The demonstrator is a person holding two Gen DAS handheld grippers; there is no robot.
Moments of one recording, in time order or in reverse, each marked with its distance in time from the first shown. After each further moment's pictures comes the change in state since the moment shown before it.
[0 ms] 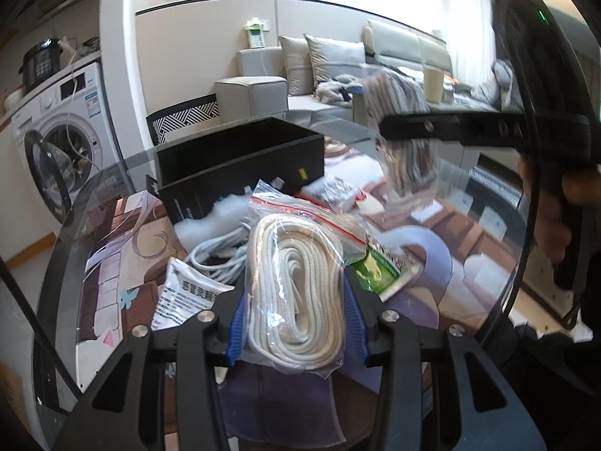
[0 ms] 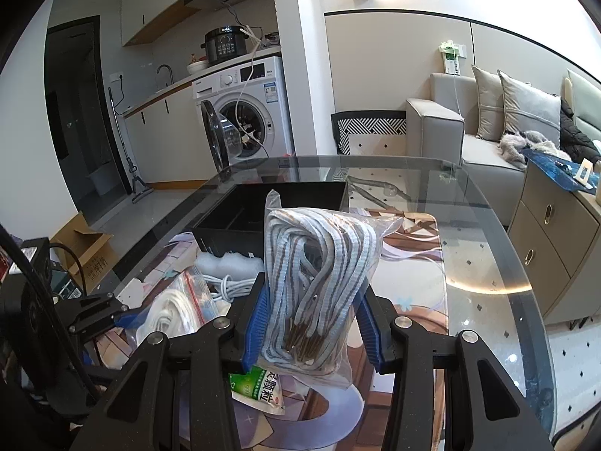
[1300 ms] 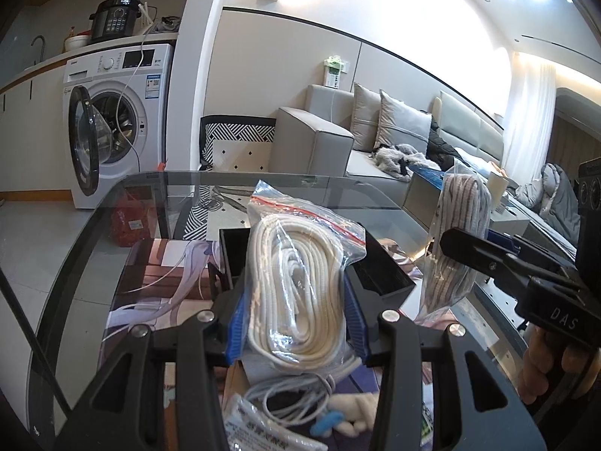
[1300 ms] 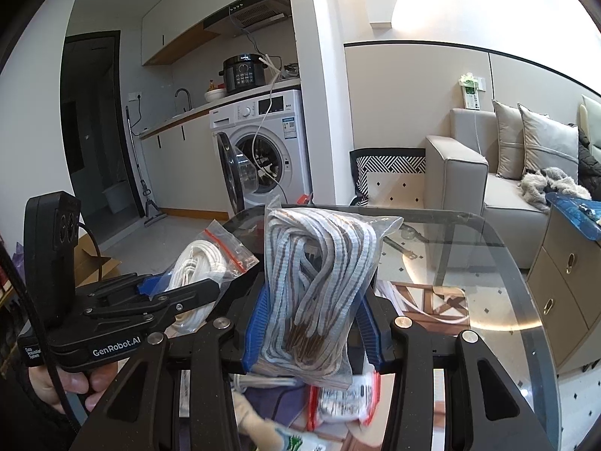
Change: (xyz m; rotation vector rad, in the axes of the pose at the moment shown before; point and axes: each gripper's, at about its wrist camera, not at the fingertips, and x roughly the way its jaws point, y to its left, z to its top) left arm 0.026 0.077 0.079 -0.309 -0.144 0.084; right arm 0.041 0.022 0.069 -0.043 -0.132 0.053
